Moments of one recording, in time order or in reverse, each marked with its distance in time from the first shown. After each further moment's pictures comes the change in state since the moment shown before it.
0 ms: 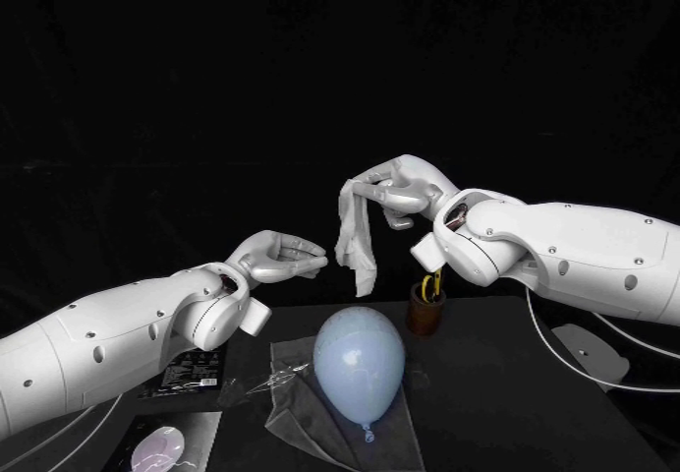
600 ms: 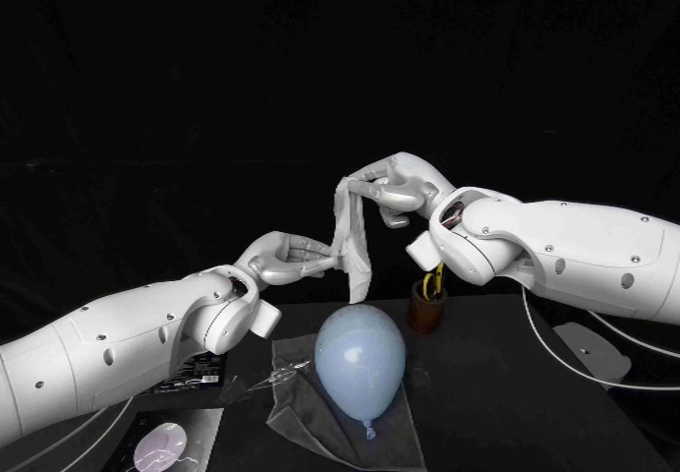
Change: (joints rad) left arm -0.015 0.012 0.003 0.023 0.010 -0.031 0.017; left_hand 0.097 0.070 -0.240 0.067 0.000 -0.026 0.024 -0.021 -0.048 -0.056 0.004 -0.023 -0.001 -0.034 0.027 -0.130 -0.062 -0.022 -0.004 0.003 -0.052 -0.066; right arm -0.001 0.016 0.000 0.003 0.006 -0.008 0.001; right_hand -0.002 -0.002 0.000 0.000 -0.002 -0.001 0.000 0.003 0.000 0.000 0.000 -0.002 0.000 0.000 0.000 0.002 -0.001 0.000 0.000 0.000 0.000 0.000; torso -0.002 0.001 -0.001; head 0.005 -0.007
